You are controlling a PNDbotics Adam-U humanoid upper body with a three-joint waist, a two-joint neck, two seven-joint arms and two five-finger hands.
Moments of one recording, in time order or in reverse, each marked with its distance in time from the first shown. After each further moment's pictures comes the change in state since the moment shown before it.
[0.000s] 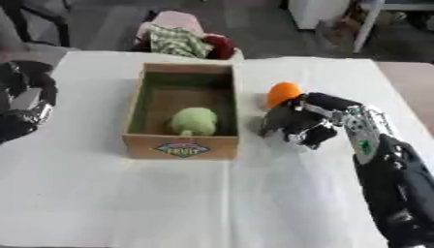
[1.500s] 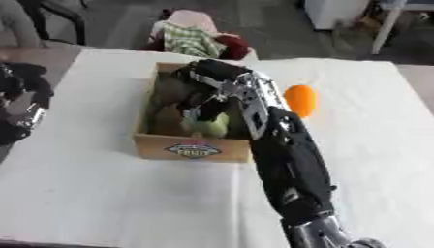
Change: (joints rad) left arm -0.026 -0.035 -0.013 -0.019 0.030 0.003 -0.021; right arm -0.159 0.375 -0.038 -0.070 0.198 0.039 -0.033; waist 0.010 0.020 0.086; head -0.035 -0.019
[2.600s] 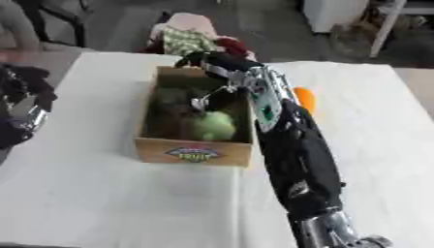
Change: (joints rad) left arm 0.008 0.000 0.000 0.000 0.000 0.003 -0.003; right arm -0.049 -0.062 -0.033 -0.022 -0.203 0.044 0.116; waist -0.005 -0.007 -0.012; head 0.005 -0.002
